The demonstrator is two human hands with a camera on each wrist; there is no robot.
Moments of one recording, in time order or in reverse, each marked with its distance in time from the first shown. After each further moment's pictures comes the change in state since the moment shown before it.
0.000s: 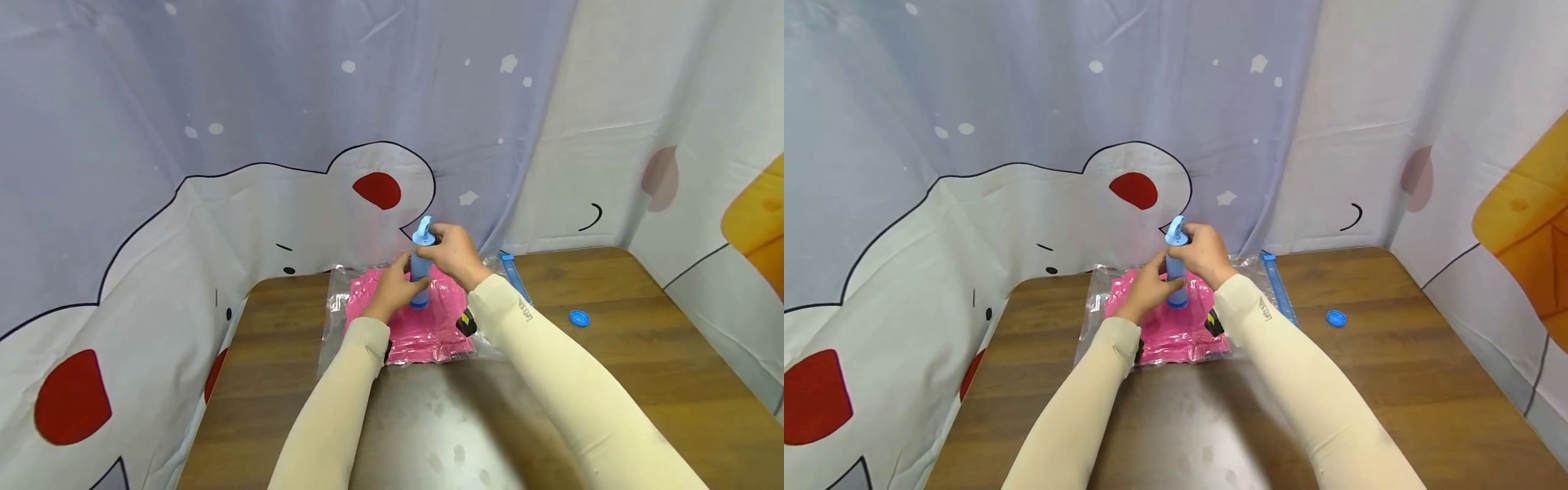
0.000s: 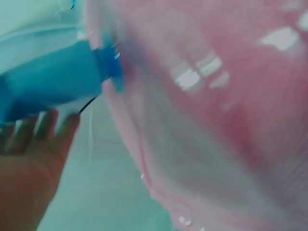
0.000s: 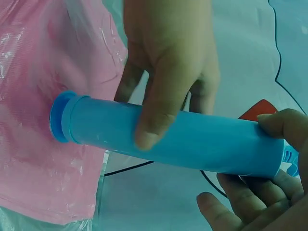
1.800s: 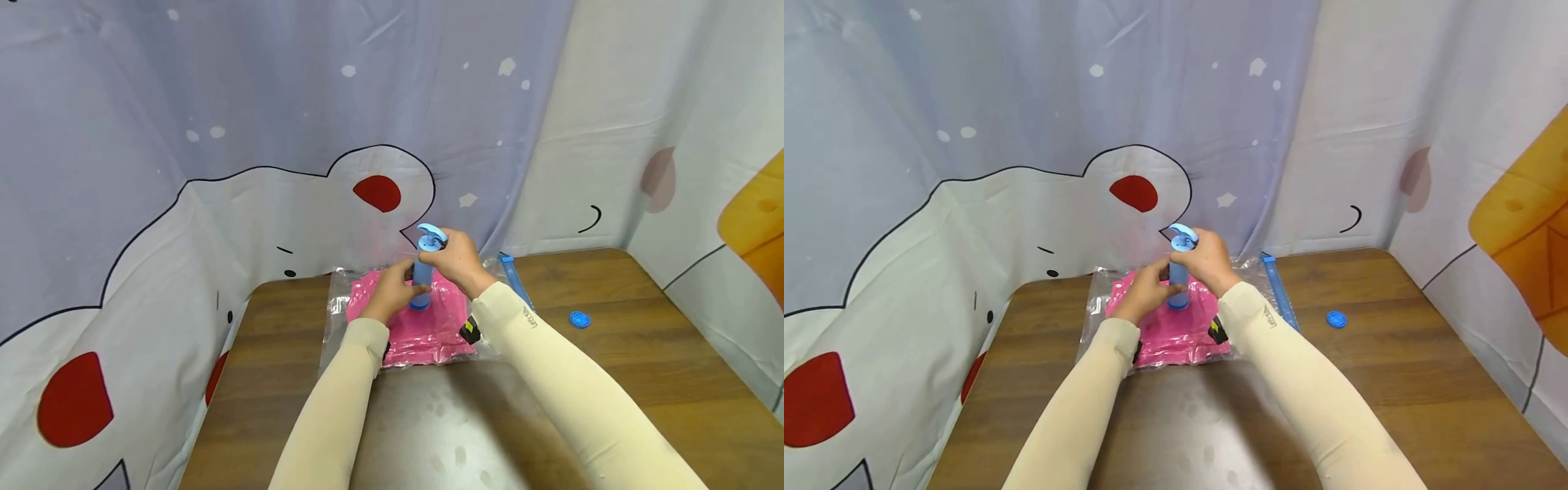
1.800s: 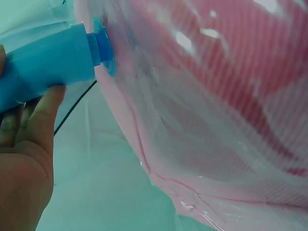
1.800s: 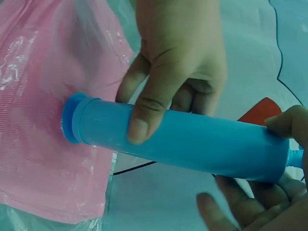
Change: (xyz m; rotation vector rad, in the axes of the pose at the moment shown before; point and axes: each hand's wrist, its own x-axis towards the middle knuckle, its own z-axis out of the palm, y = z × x) left_hand 0.002 0.013 -0.003 0.086 -0.028 0.027; right_hand -0.009 0.005 -0.006 -0.002 0.075 0.022
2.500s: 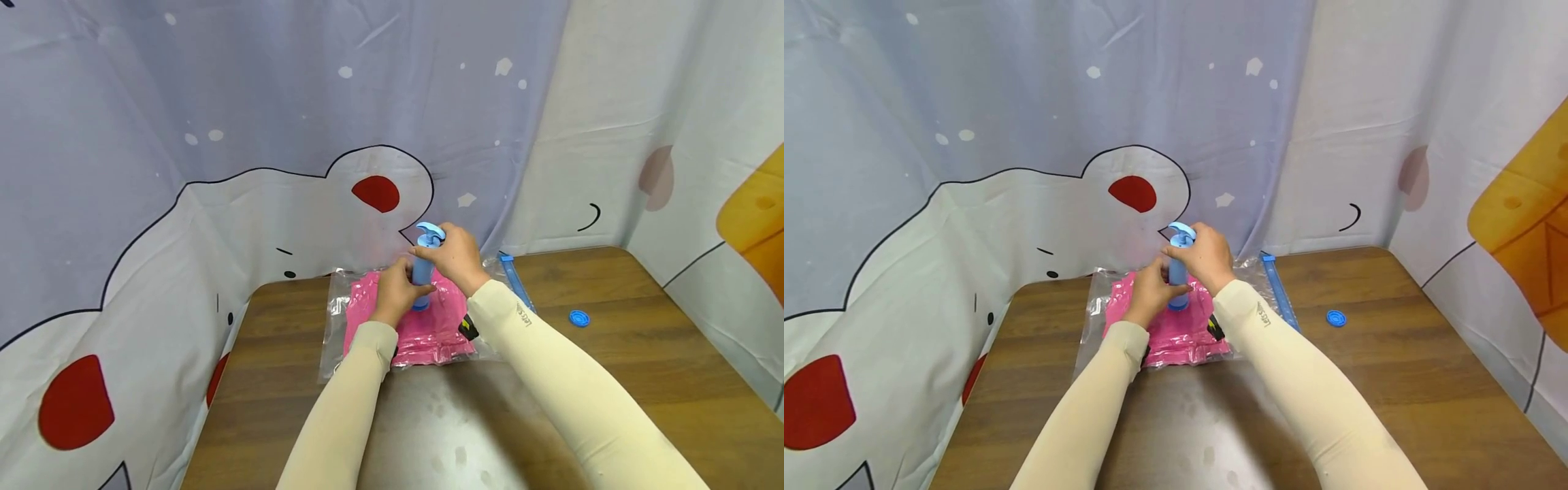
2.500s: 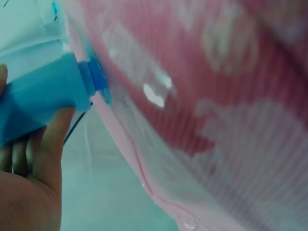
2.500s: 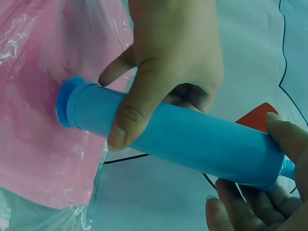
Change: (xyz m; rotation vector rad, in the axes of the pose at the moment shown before) left_hand 0.000 0.000 0.018 0.142 0.218 -0.047; right_hand 0.001 -0.008 0.000 -0.189 0.081 -0.034
